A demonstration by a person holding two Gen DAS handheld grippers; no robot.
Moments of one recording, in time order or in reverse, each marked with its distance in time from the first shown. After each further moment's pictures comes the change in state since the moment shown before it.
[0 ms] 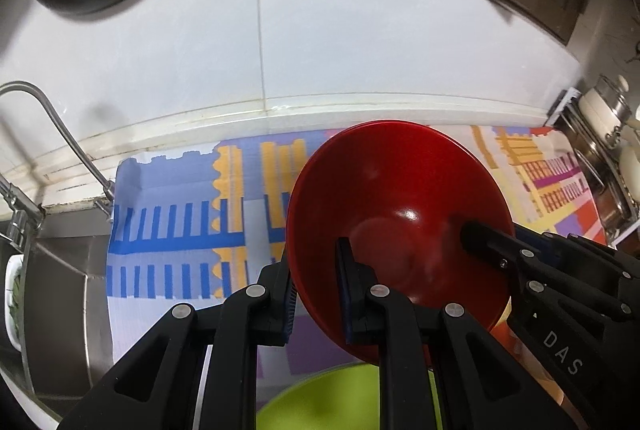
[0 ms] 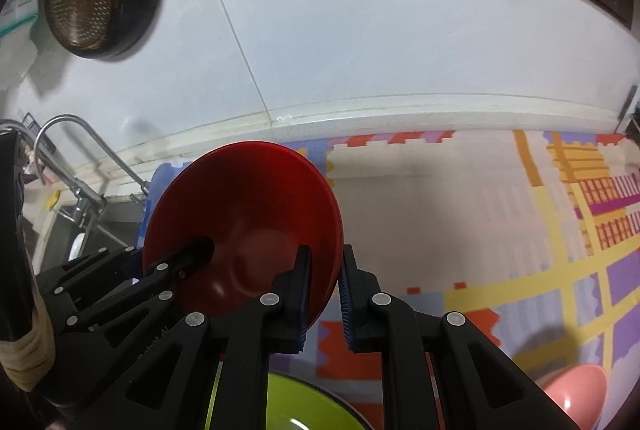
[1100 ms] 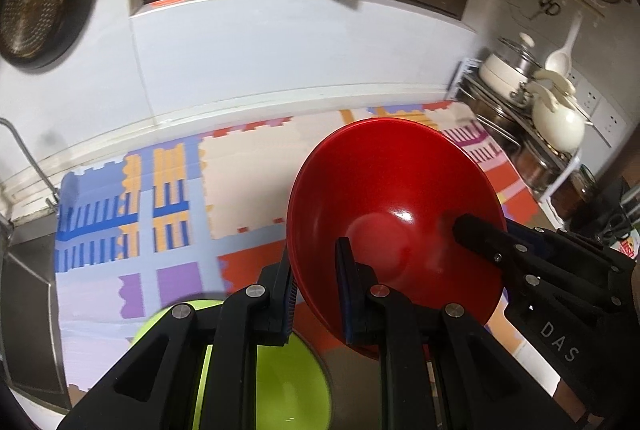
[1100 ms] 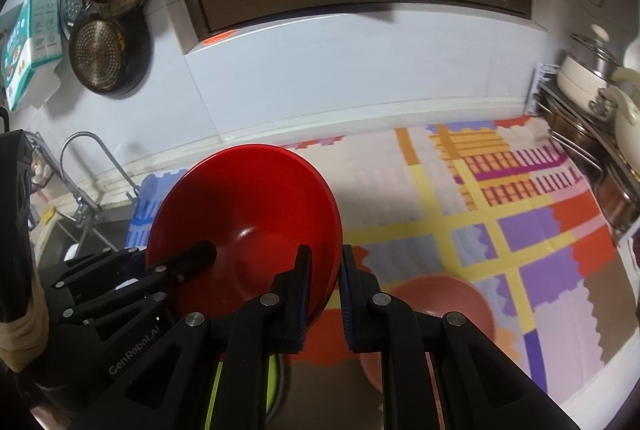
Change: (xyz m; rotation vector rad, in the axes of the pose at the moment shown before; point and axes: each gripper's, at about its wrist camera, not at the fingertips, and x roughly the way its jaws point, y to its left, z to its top) left arm -0.077 -0.143 -0.058 0.130 -0.051 -0.173; right arm -0.146 -0.095 -0.083 0.066 -0.143 -0.096
